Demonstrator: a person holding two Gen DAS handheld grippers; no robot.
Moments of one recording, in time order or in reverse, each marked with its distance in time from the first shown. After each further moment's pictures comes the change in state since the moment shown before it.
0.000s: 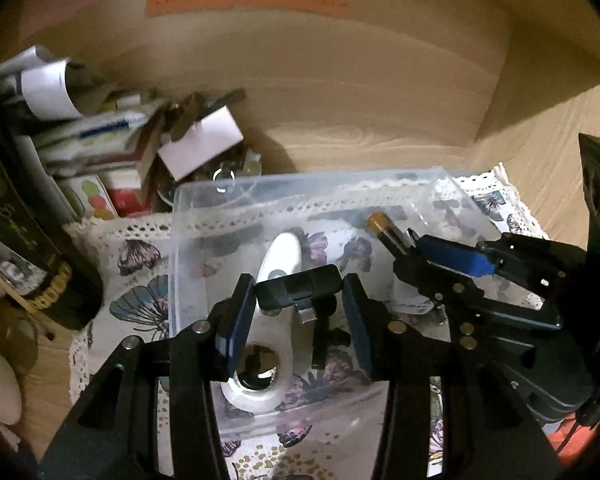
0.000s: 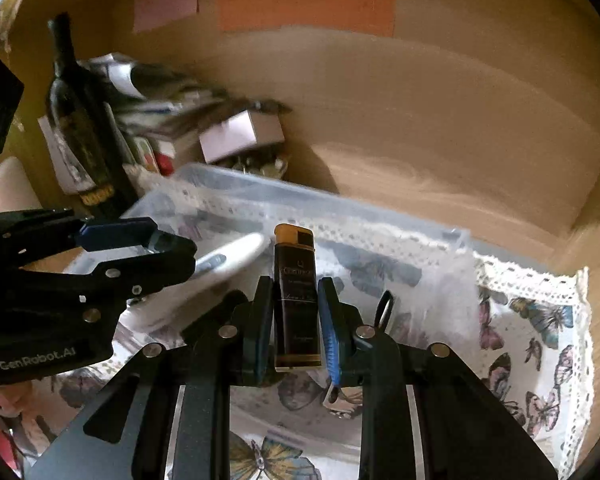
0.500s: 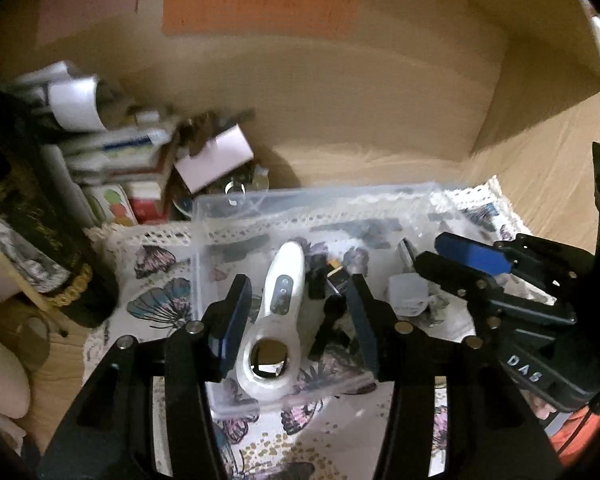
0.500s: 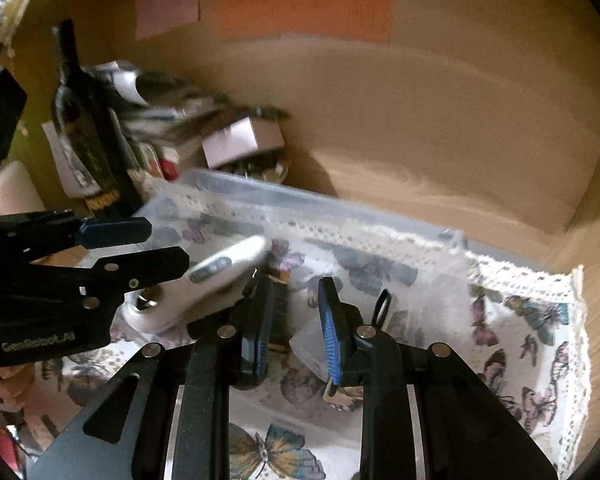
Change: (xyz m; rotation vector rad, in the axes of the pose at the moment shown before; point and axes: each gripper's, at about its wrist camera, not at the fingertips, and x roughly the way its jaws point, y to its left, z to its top) left arm -0.037 0.000 -0.001 -0.004 -0.076 0.004; right arm -0.033 0.001 0.002 0.000 -0.072 -0.008
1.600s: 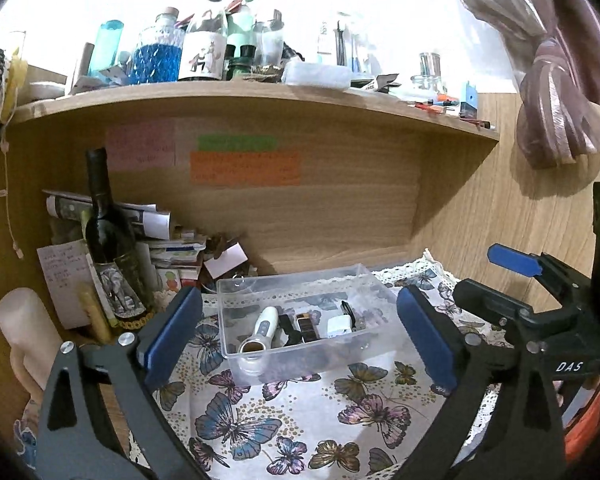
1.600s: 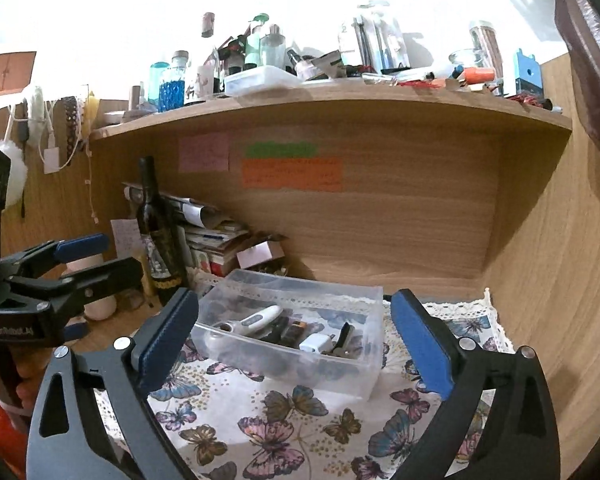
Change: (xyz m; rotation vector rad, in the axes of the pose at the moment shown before) left arm -0.173 -0.042 -0.056 0.077 -0.417 0.007; right arm -0.175 0.025 -0.048 0.064 -0.401 -0.061
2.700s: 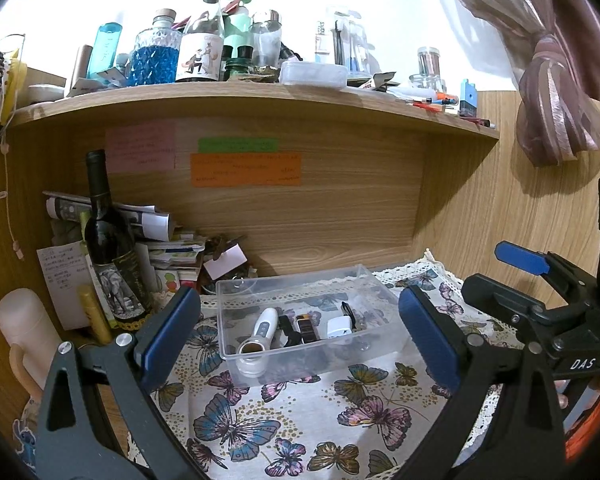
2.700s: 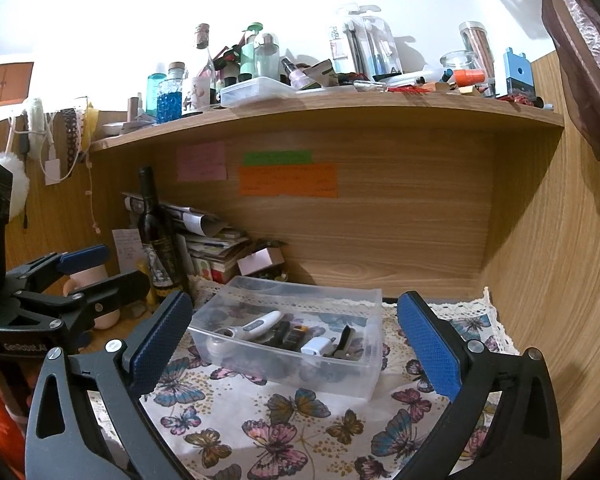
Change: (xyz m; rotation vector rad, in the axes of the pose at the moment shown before) left arm 0.001 -0.003 -0.001 -0.001 -0.007 0.015; right arm -0.005 0.000 0.000 0.028 -0.018 -0.004
